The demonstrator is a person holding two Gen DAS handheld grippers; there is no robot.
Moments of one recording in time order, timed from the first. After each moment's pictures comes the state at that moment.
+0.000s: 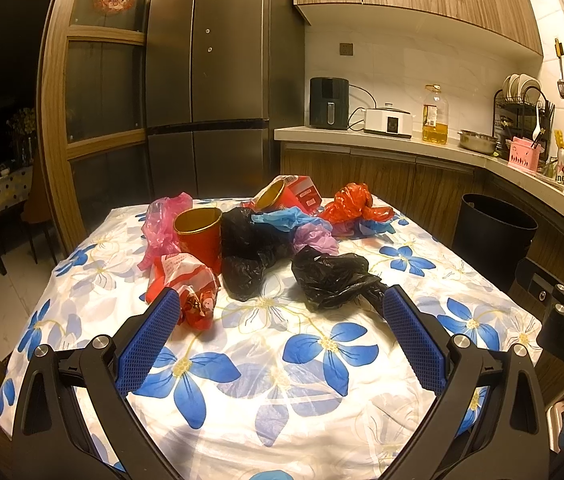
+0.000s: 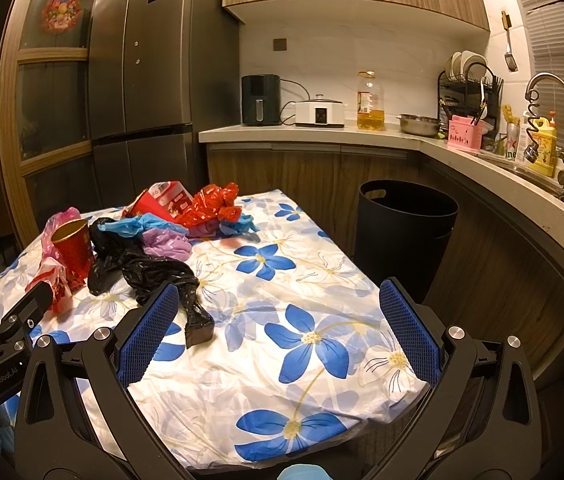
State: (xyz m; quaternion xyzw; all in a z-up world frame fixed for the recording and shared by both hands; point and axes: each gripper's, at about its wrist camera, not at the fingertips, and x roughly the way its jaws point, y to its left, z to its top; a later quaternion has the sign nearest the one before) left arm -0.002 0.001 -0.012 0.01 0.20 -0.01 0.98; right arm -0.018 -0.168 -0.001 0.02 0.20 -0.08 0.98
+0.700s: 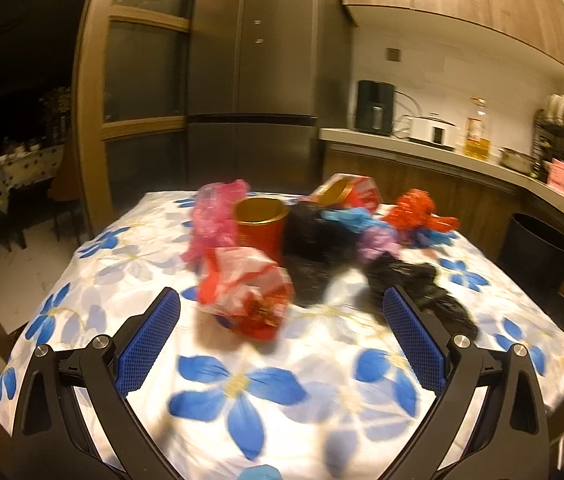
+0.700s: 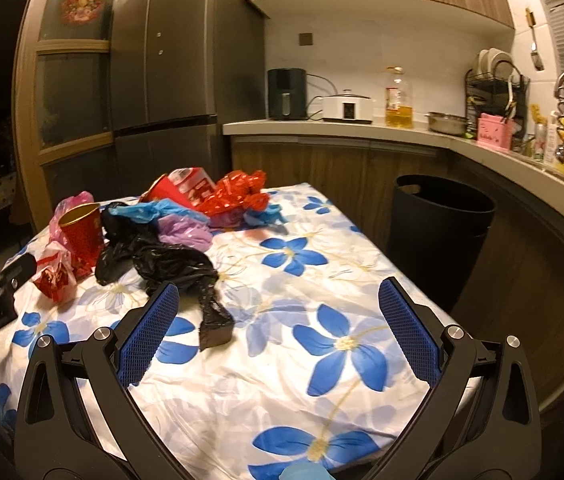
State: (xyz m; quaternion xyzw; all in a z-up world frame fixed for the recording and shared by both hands) left arm 0.035 0.056 -0.032 -0.03 0.20 0.06 0.98; right arm 0.018 -0.156 -0.036 0.02 0.20 -0.02 0.98
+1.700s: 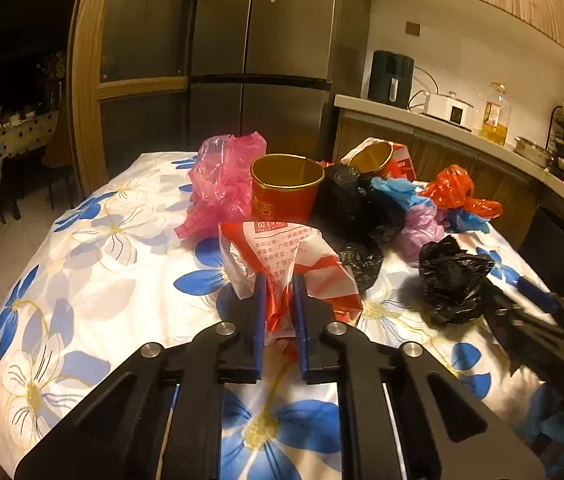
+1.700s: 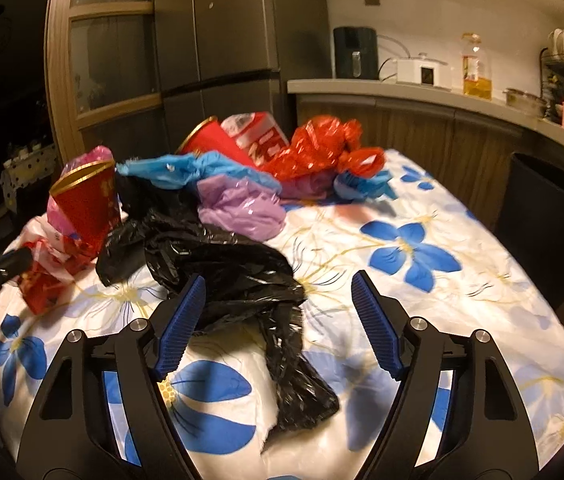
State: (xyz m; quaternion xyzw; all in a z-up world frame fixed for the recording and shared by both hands) left arm 0.090 0.088 -0.062 -0.06 0.26 0.05 0.96; right arm 0.148 -0.106 -0.093 0.01 0.27 0.09 0.96
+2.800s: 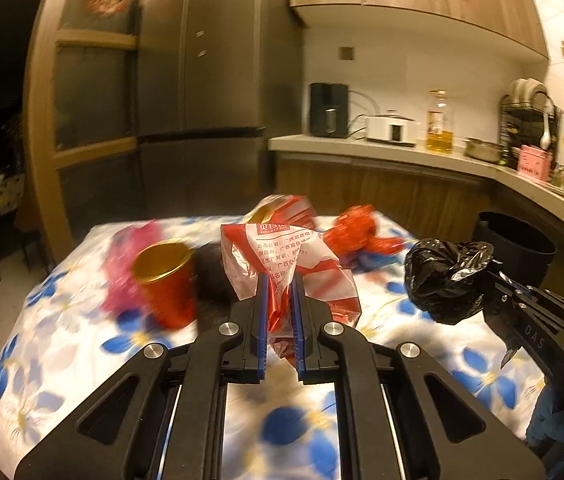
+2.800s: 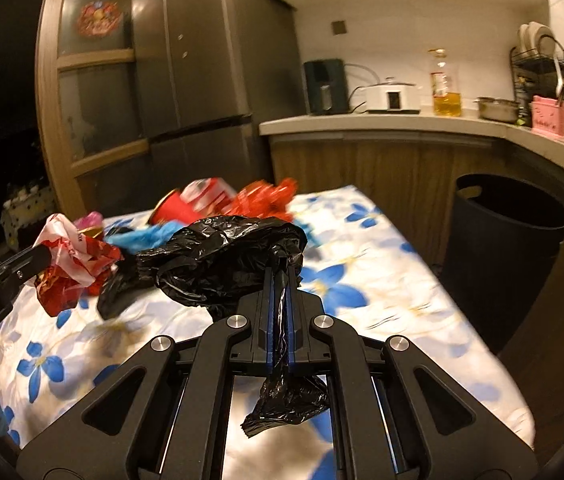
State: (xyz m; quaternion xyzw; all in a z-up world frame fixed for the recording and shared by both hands) left arm 0.085 -0.022 -0.004 0.01 0.19 -0.02 0.98; right arm 0.103 -0.209 -0.030 0.06 0.20 0.06 0.98
